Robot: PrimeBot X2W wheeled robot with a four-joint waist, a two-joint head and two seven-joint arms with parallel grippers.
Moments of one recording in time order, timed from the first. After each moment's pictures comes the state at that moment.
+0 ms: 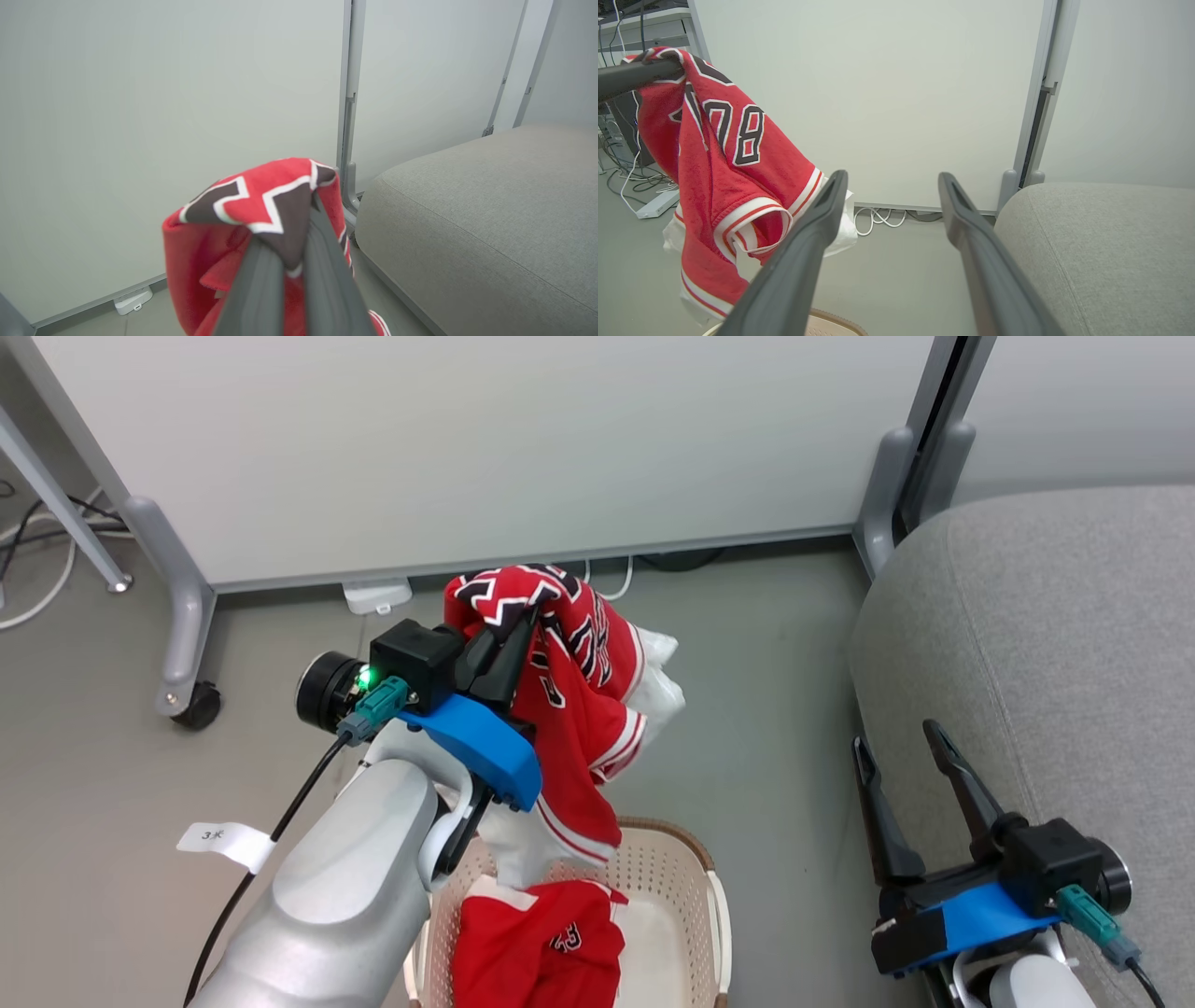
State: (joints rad) left arm -0.66 0.15 -0.65 0.67 -0.50 -0.09 -0.26; right arm -0.13 -0.05 0.06 0.20 0.07 0.13 -0.26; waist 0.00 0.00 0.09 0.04
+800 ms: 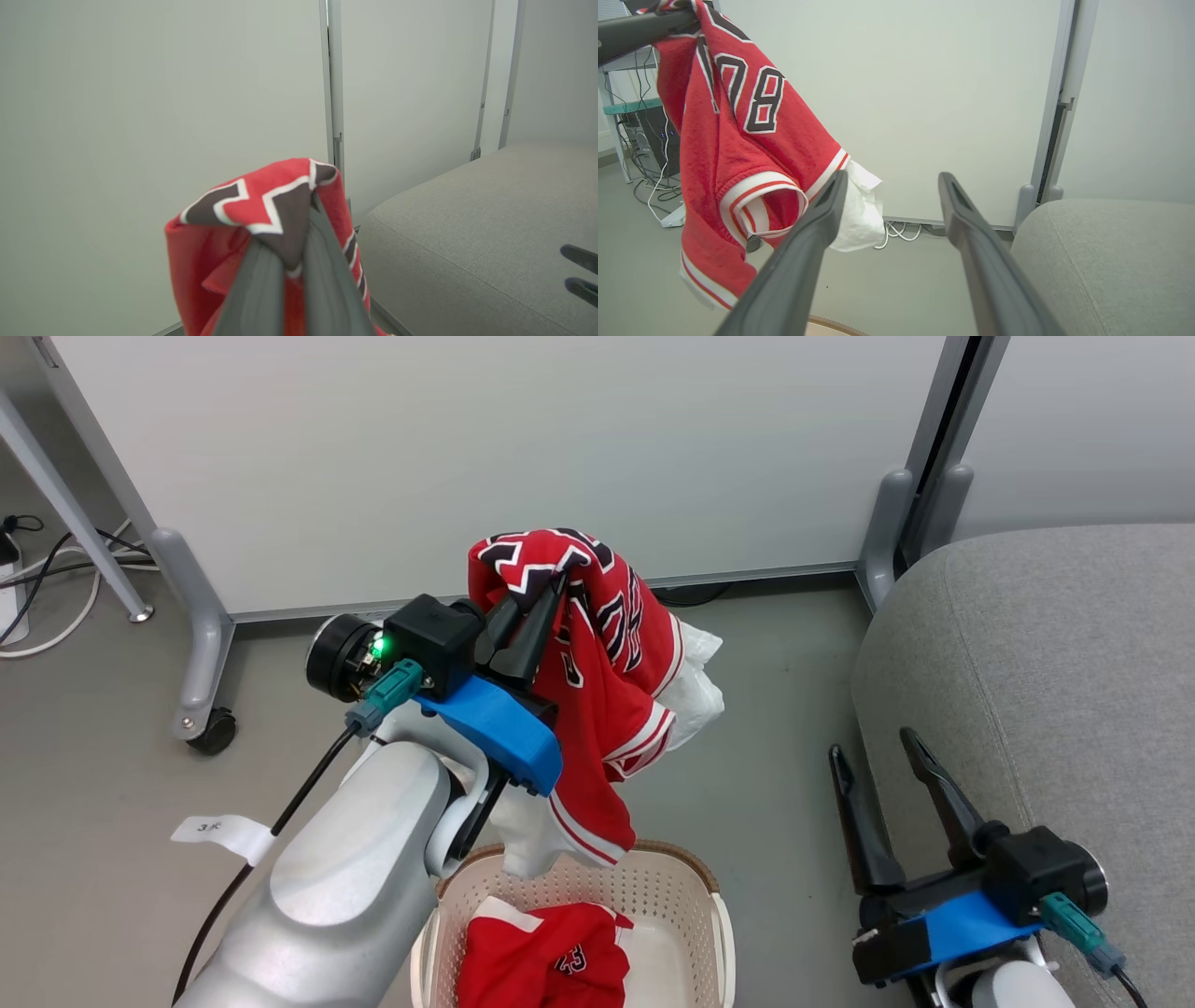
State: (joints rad) left arm -0.67 0.17 -0.67 0.49 -0.49 -0.06 -0.22; right arm -0.10 -0.05 0.09 0.19 0.10 0.13 -0.26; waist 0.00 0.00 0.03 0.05
